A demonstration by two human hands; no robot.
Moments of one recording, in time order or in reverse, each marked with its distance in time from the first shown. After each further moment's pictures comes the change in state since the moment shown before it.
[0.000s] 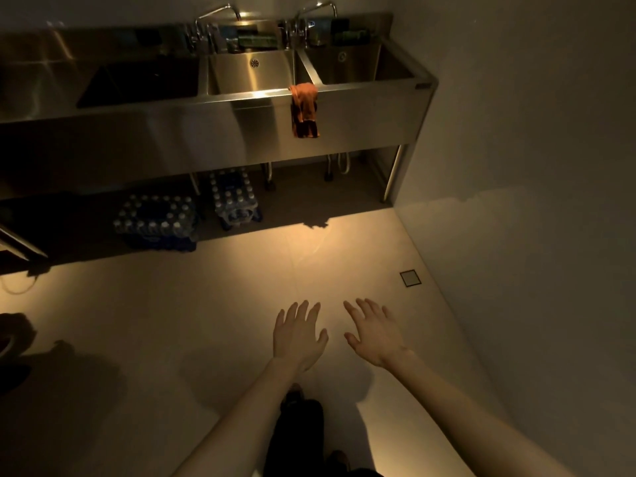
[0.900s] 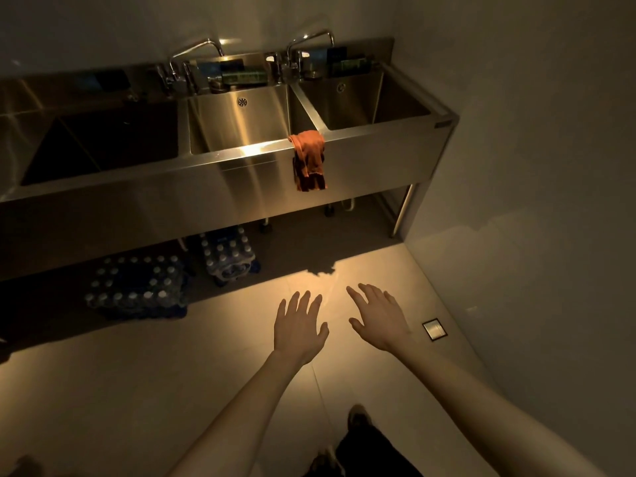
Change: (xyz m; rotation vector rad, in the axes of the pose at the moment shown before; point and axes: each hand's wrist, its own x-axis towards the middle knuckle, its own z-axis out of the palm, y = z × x) left_hand 0.313 -0.106 -0.127 0.114 0.044 0.085; right_hand 0.320 0.014 -0.139 0.029 0.084 0.086
